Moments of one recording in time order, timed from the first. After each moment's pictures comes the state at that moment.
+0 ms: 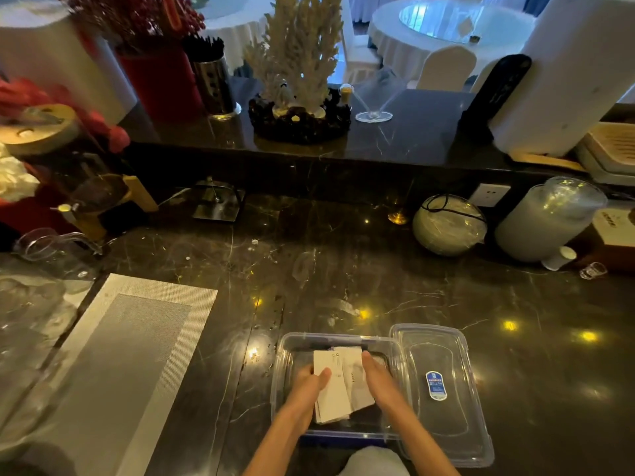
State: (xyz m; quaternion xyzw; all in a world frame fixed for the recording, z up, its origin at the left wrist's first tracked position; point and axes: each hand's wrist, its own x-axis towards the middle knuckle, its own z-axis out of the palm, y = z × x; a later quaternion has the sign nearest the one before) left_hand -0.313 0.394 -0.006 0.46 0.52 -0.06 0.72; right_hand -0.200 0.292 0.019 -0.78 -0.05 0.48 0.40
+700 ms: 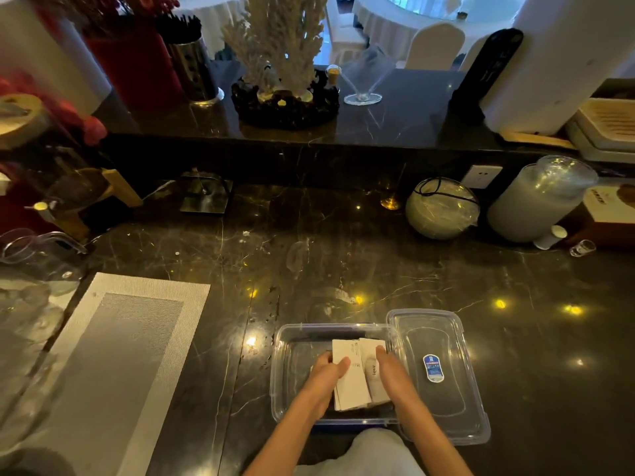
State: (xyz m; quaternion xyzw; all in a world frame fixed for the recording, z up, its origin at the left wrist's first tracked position) left_hand -0.289 0.380 -0.014 0.47 0.48 -0.11 0.74; right_hand -0.196 0.276 0.015 -0.80 0.05 0.44 0.41
